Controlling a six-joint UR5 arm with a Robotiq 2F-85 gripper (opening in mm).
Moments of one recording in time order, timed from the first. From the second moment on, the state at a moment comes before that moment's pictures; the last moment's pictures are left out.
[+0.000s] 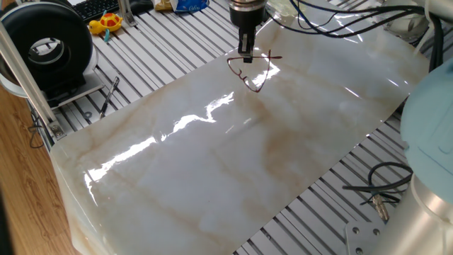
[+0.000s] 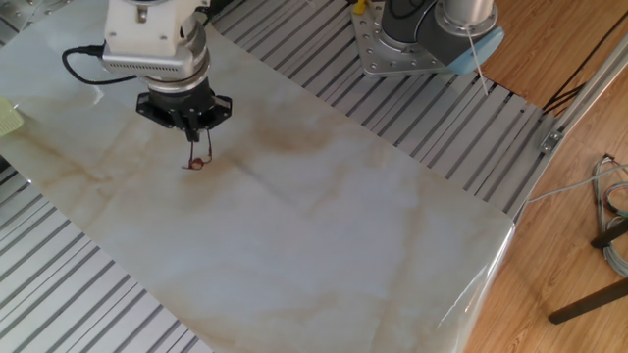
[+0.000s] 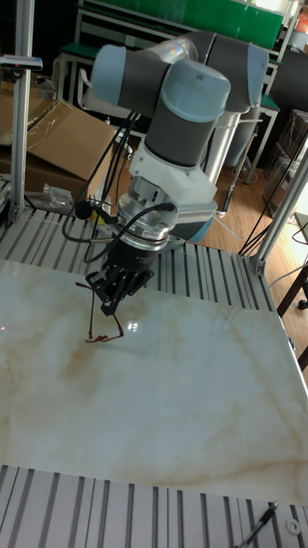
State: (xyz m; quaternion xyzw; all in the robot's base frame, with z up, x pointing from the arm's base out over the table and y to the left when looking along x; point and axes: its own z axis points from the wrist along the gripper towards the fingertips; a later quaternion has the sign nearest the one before) arm 0.559 -0.063 0.166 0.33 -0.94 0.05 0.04
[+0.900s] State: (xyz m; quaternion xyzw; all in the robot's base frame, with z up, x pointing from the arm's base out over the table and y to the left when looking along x) arm 0.563 -0.051 0.176 0.33 -0.94 0.05 0.04
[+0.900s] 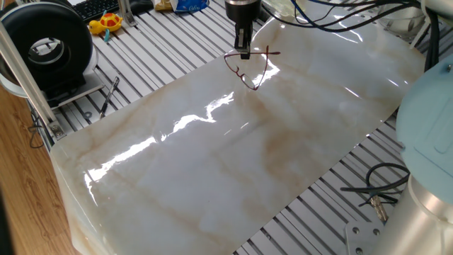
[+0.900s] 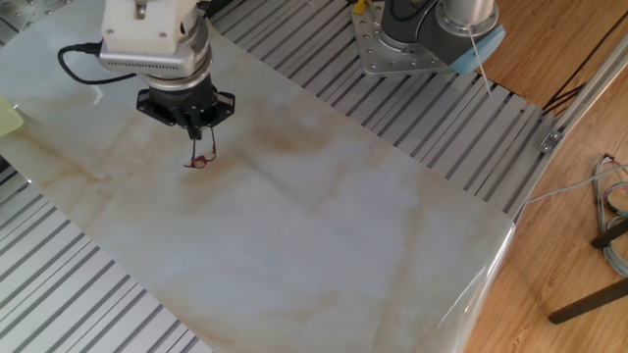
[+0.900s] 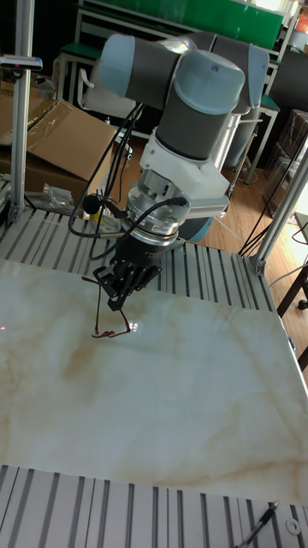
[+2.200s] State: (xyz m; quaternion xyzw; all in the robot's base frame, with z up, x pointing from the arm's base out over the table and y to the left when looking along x) arm 0.588 -0.044 0.164 0.34 -0.94 0.04 0.00
